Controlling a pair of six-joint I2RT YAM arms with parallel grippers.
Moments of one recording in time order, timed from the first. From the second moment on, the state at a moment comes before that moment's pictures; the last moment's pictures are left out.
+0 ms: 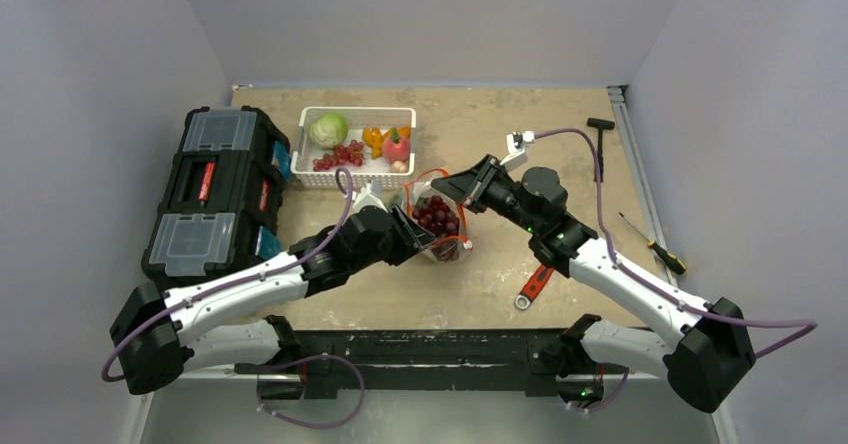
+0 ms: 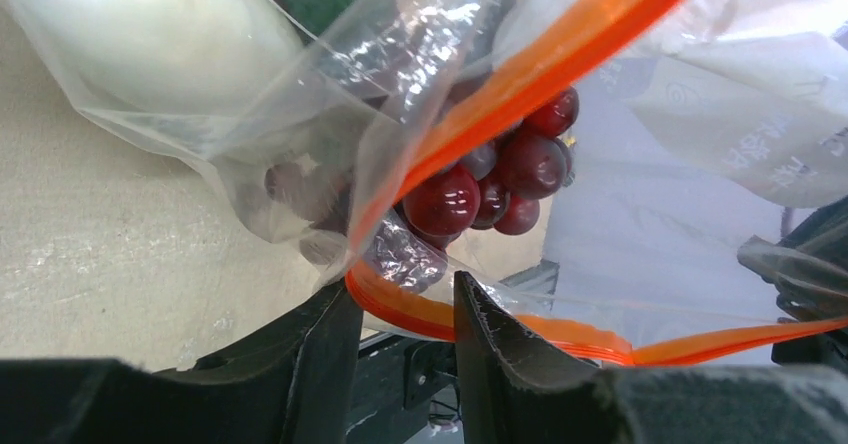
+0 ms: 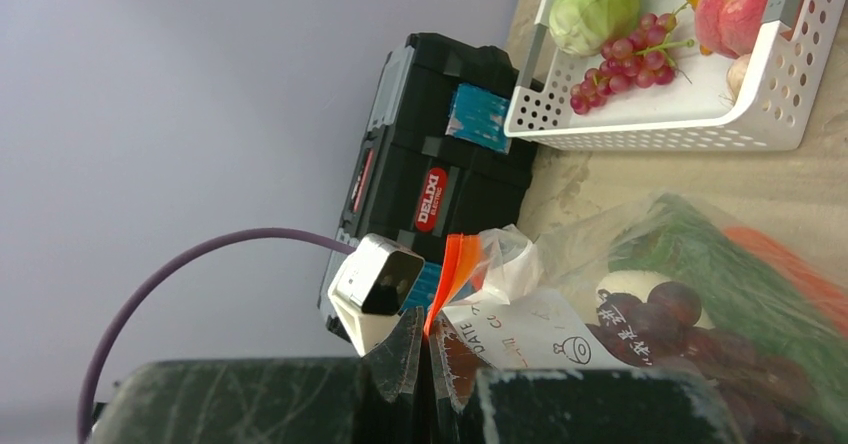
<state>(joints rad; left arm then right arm) -0.96 1.11 0.73 -0.18 -0.19 -1.31 0.66 1.09 0.75 0.29 -0.20 1.10</state>
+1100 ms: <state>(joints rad) -0.95 1.16 0.83 -0.20 0.08 -1.16 0.70 1.17 0.94 -0.12 -0.13 0.48</state>
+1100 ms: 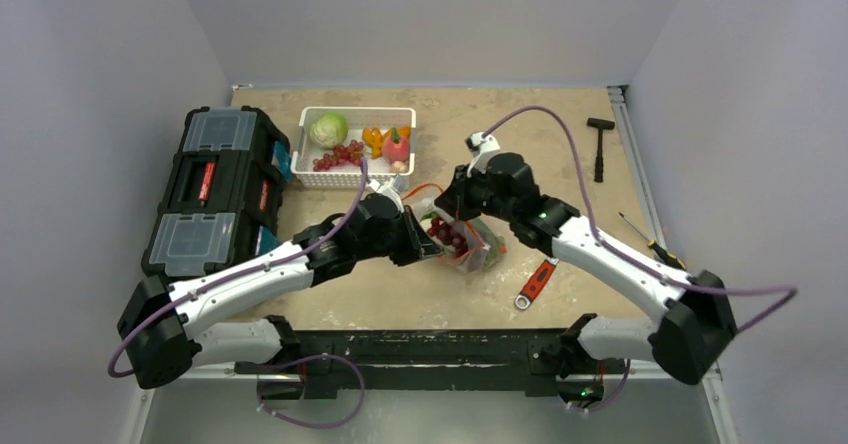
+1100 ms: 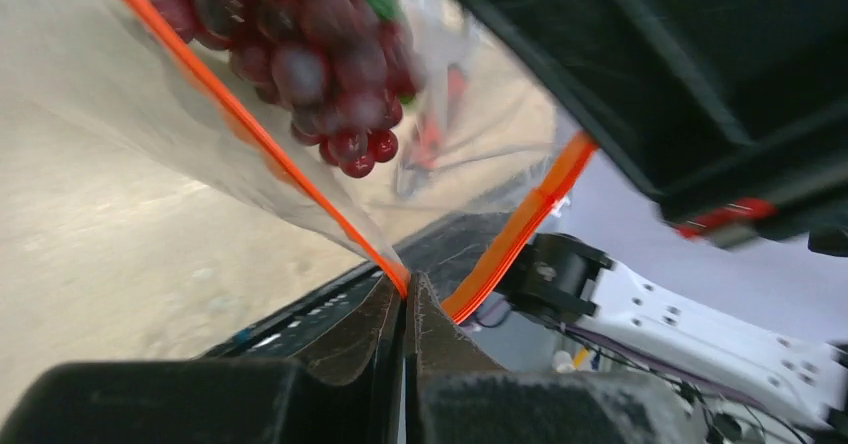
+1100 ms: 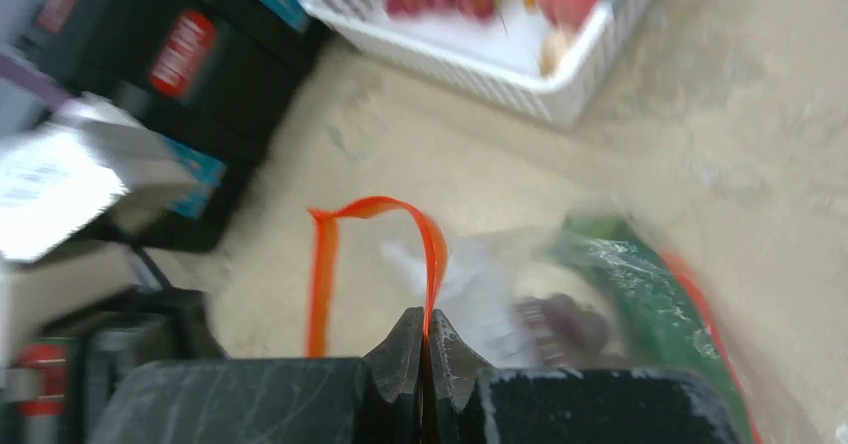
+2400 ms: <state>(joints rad) -0.90 1.06 0.93 -0.38 -0.02 -1.05 0.70 0.98 0.88 -0.14 -0.07 0.33</state>
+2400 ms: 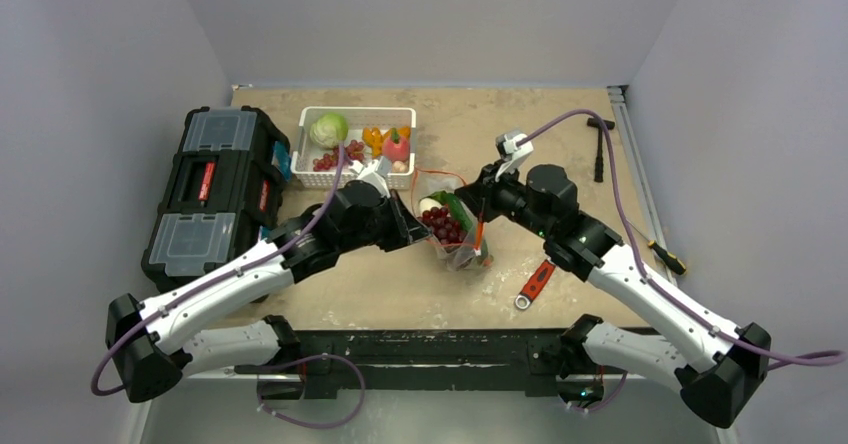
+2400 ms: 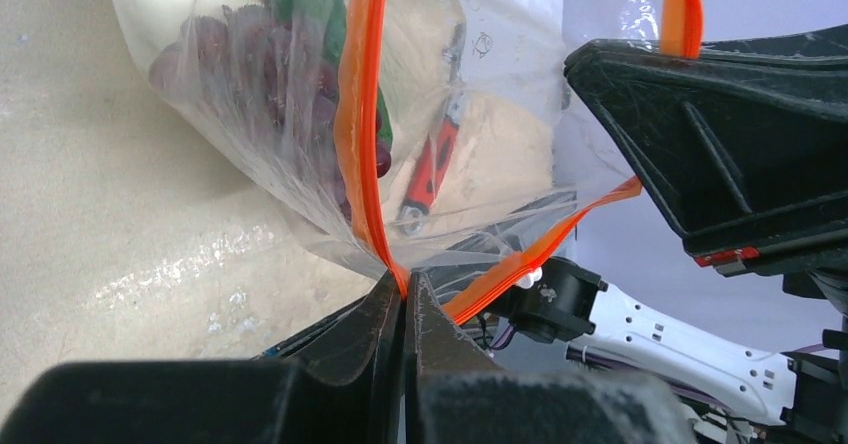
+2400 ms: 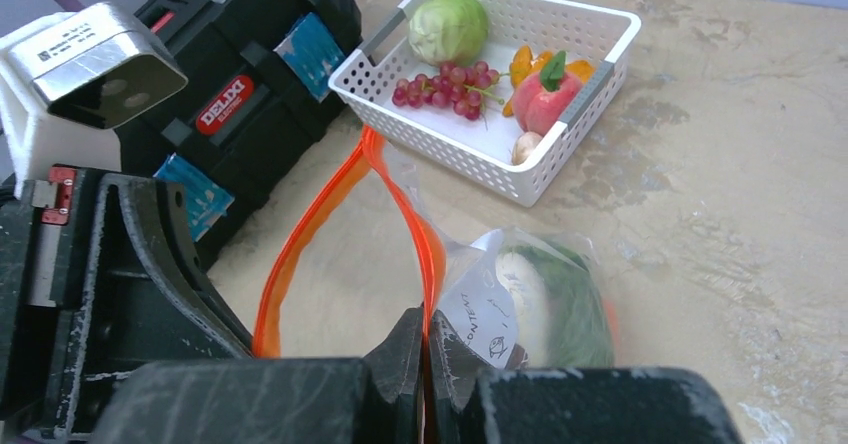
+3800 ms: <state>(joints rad) -0.68 0.95 0.93 -0.56 -0.06 -0.85 0.70 0.89 0.78 -0.15 0.30 0.37</state>
